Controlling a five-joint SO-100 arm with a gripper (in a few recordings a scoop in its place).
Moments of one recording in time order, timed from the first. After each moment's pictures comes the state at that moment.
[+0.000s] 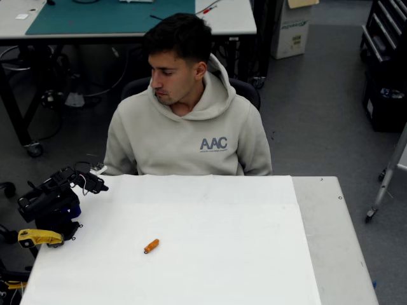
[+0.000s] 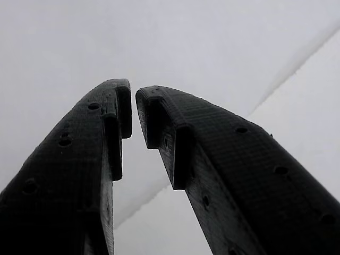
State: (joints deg) arm -2.4 185.4 171.3 62.8 -4.2
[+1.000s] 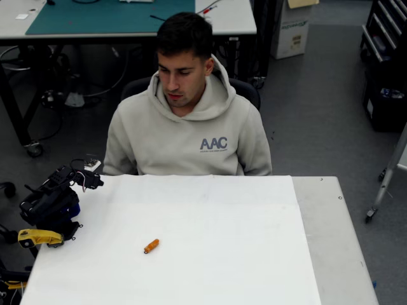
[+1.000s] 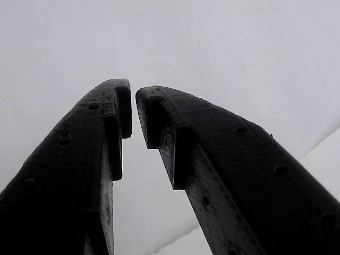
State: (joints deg) arm -12.1 186.5 171.3 62.8 -4.8
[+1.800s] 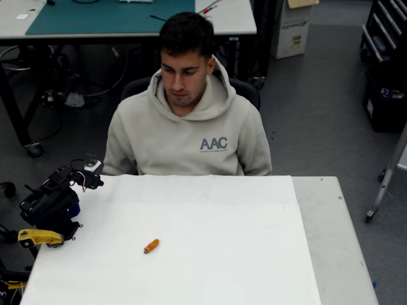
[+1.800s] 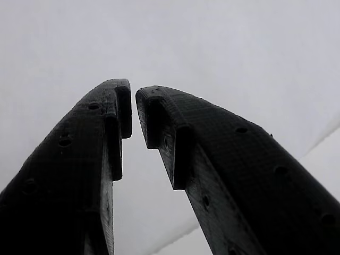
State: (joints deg) arm -12.1 186.5 171.3 62.8 -4.8
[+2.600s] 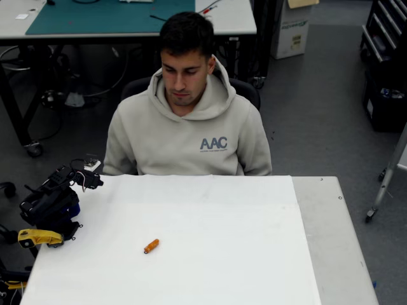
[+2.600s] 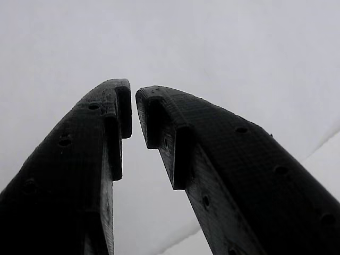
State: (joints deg) arm -12.7 186.5 171.3 62.8 -4.2
